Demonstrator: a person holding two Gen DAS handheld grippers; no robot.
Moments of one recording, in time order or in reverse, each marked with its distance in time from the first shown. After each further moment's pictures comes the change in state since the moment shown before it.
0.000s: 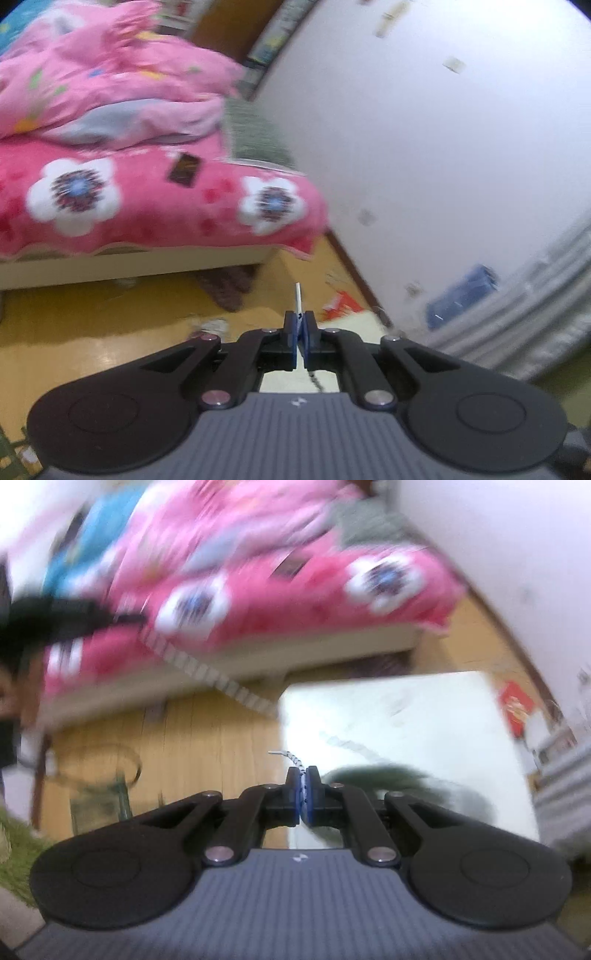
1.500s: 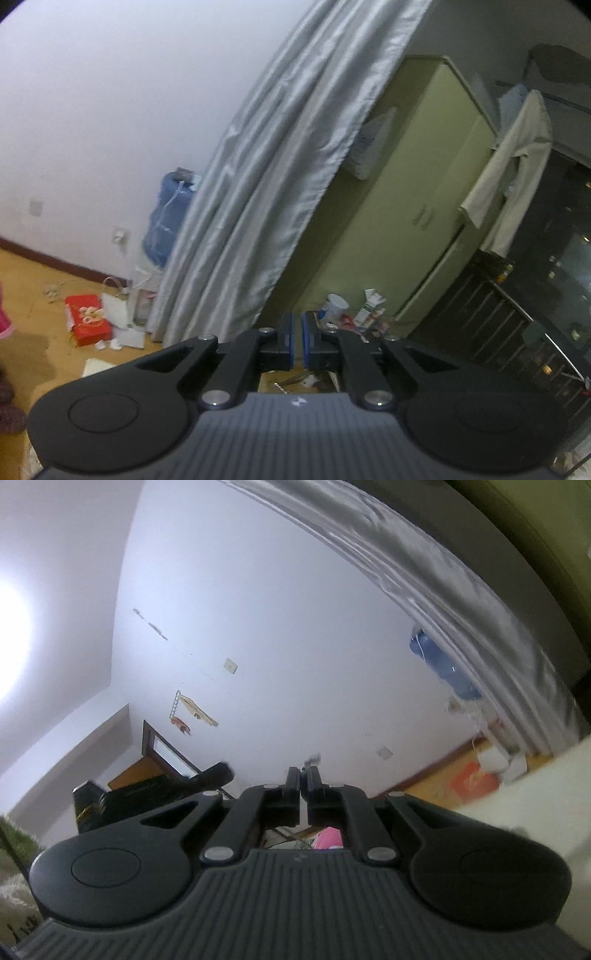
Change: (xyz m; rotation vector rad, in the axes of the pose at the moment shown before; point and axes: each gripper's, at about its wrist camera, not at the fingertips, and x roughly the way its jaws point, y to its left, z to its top) left arm 0.108 -0.253 0.064 0.713 0.340 -0.913; right arm -0.083 -0.011 -0.152 0.947 -1.167 -0.160
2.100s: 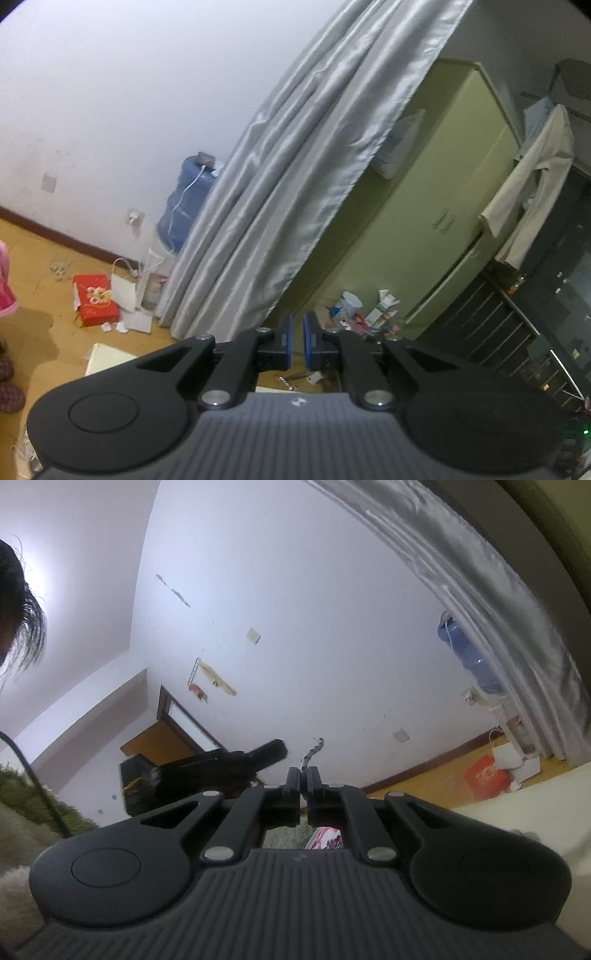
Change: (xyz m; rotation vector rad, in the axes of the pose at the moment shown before) left arm 0.014 0.042 -0.004 -0.096 0.027 0.056; right arm -0.001 0.027 0.018 -0.050 0.116 0.070
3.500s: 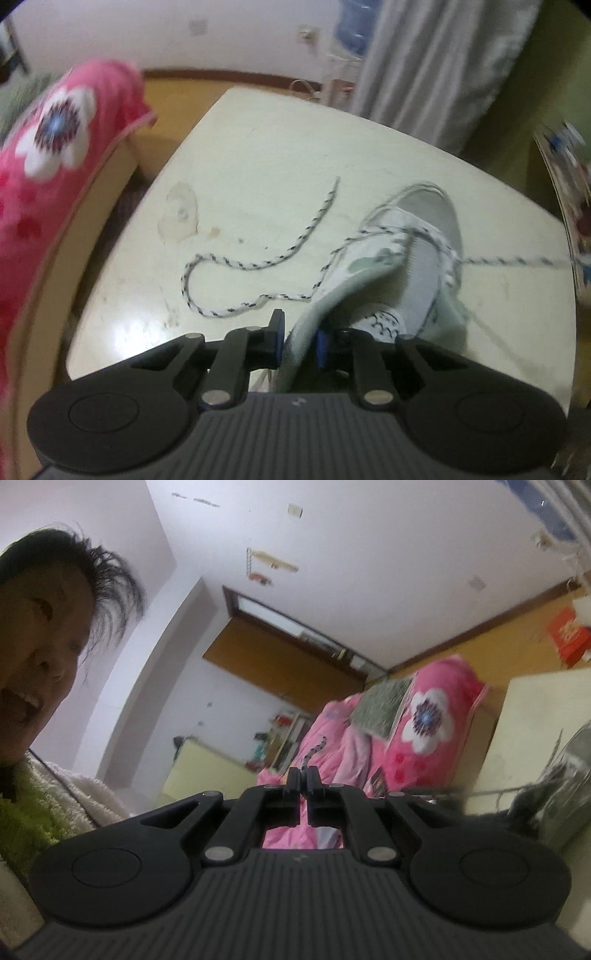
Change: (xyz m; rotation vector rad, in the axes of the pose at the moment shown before) left arm 0.158 0.074 -0.228 -0.102 0.492 0.690; right arm 0.052 -0.027 0.004 0.238 0.491 0.316
